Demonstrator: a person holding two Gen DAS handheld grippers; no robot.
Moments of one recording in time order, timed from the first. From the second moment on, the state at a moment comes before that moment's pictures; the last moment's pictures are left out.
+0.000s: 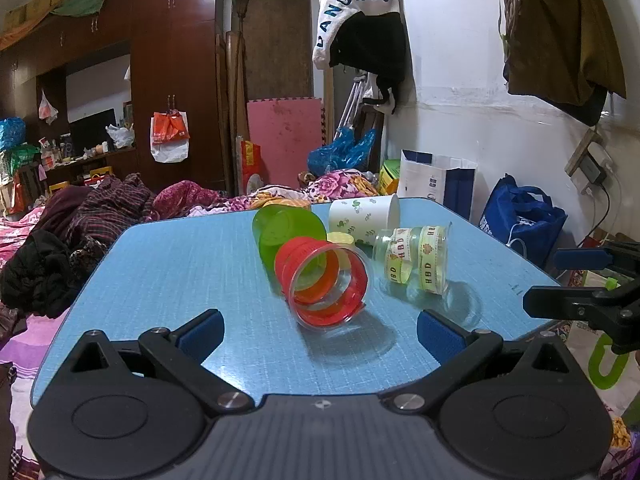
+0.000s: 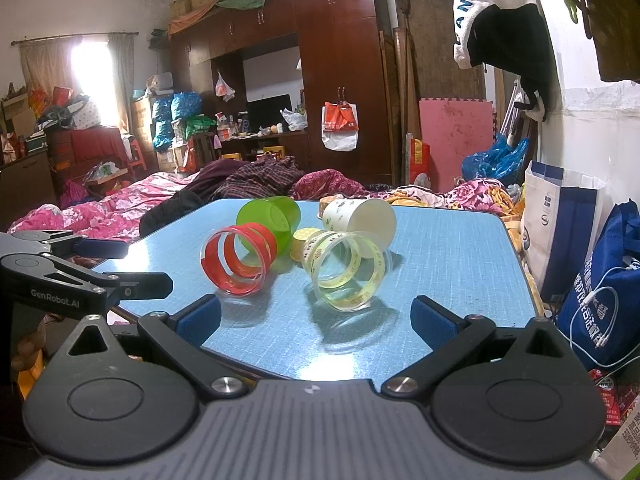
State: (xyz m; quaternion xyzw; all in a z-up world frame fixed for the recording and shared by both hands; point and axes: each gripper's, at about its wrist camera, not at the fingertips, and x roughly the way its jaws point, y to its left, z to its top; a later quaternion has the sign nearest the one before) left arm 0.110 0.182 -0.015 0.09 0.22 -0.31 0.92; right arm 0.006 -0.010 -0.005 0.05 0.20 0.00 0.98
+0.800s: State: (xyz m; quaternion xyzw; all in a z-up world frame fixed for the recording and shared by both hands) left arm 0.110 0.180 -0.016 0.10 0.22 -0.32 0.92; right arm 0.006 -0.009 -0.005 0.05 0.20 0.00 0.98
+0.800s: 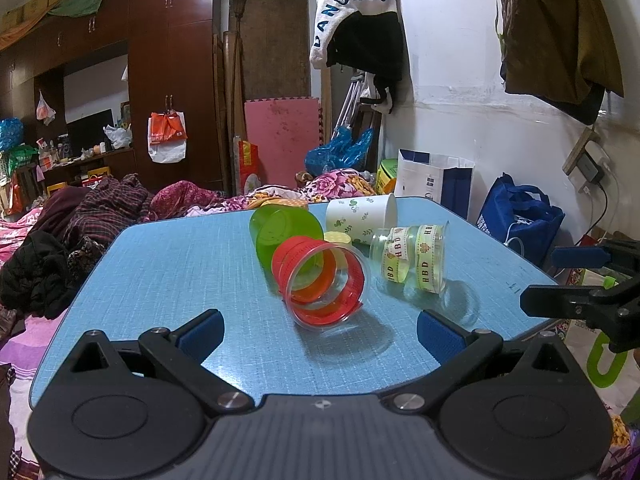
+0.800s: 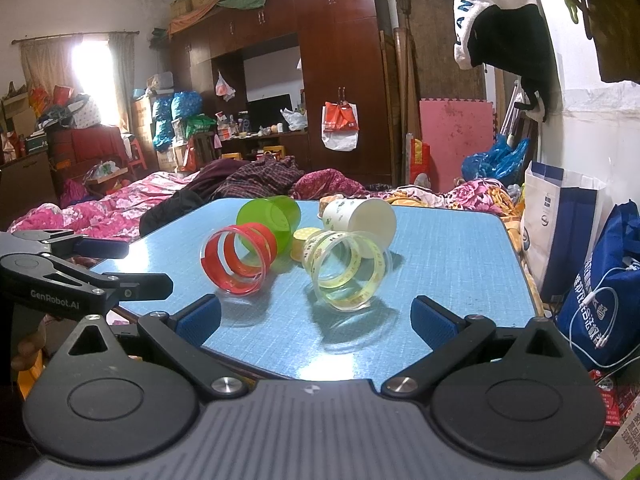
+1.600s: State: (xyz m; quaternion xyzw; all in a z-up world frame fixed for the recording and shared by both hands) left arm 0.109 0.180 -0.016 0.10 0.22 -0.32 0.92; right arm 0.007 -0.008 -0.006 0.05 0.20 0.00 0.98
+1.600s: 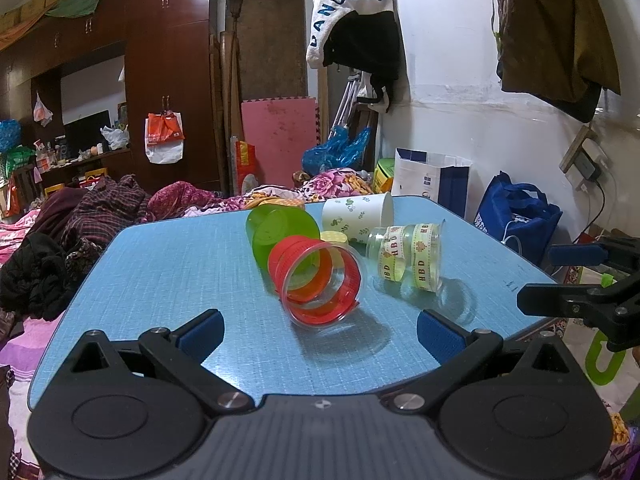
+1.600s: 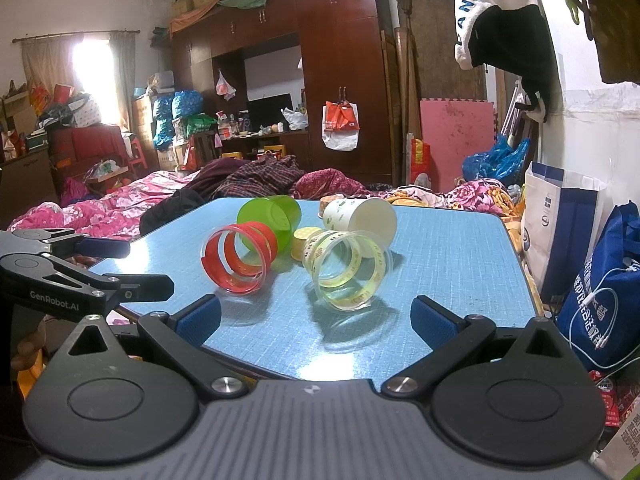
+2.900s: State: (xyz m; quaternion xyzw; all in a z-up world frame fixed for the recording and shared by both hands) left arm 0.341 0.124 0.031 0.13 0.40 -0.44 0.79; right arm 0.096 -0.040 0.024 0.10 0.24 -0.01 0.96
